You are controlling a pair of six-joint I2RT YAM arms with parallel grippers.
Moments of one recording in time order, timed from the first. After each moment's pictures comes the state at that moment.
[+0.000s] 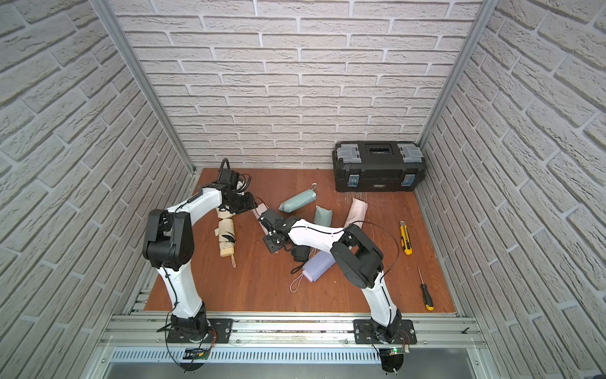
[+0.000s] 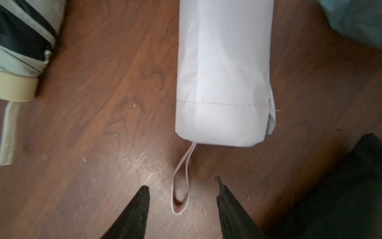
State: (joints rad) left arm -0.16 1.95 1.44 -0.59 0.27 -0.39; right arm 0.85 2.09 1.54 -0.60 0.09 0.30
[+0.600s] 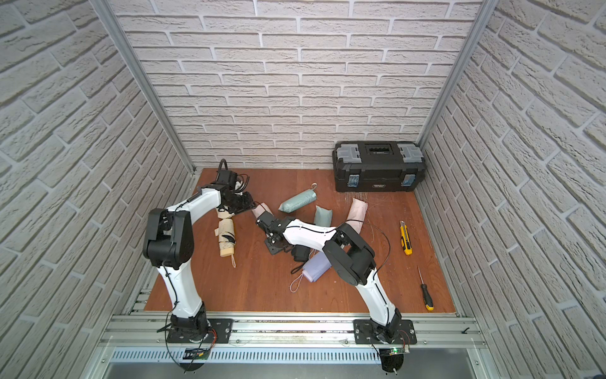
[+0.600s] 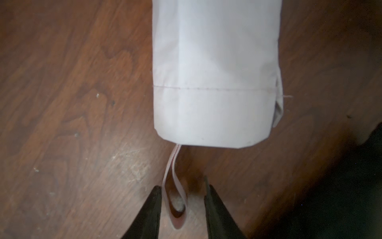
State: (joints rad) left arm -0.15 1.97 1.44 -0.56 0.28 -0.39; right arm 0.87 2.16 1.61 -0.69 0.15 0.32
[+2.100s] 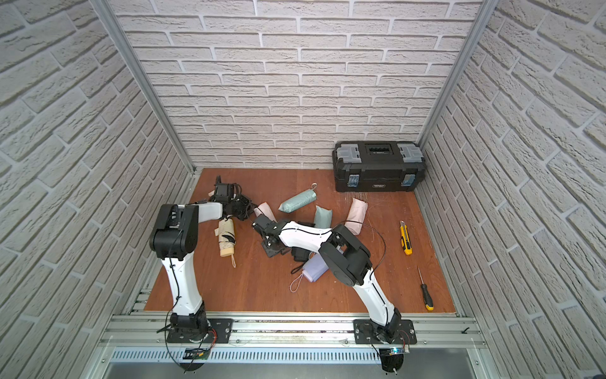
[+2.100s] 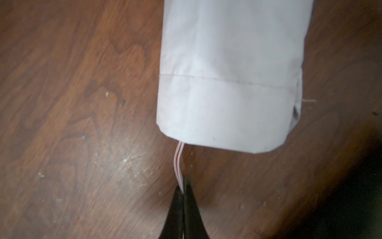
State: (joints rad) left arm -0.09 2.09 1.24 -0.01 0.47 -1.14; right arm 0.89 2.19 1.64 -0.70 0.16 0.35
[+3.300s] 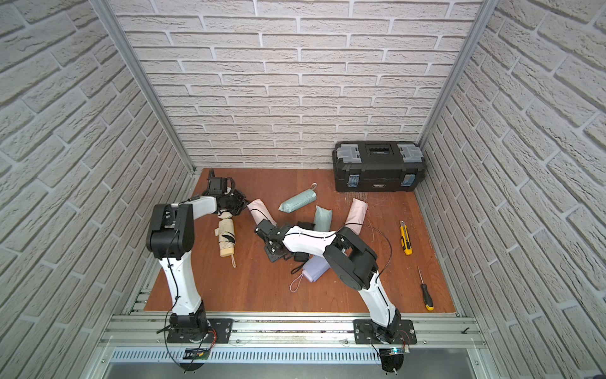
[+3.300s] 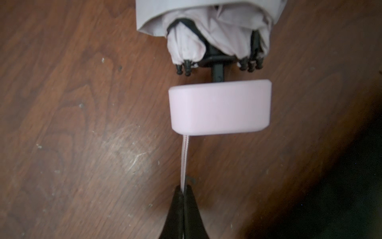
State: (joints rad) left arm -0.03 2.09 1.36 -0.16 0.45 -0.97; right arm 0.91 2.11 1.51 -0.65 0.16 0.40
